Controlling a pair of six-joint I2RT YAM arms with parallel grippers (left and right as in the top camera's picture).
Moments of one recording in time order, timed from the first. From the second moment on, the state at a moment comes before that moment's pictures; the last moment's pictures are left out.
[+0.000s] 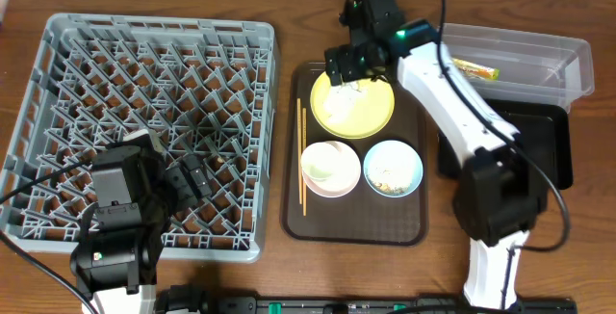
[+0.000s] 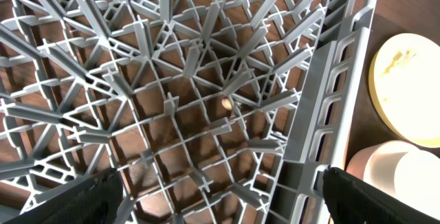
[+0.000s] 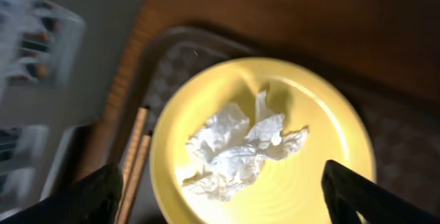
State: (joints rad) left arm 0.13 0.78 0.82 -0.92 0.10 -0.30; right arm 0.42 2.11 1.83 -0.82 -0.14 0.18
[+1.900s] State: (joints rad) left arm 0.13 0.78 0.82 -0.94 0.10 -0.30; right arm -0.08 1.86 1.68 -0.92 0.07 0.38
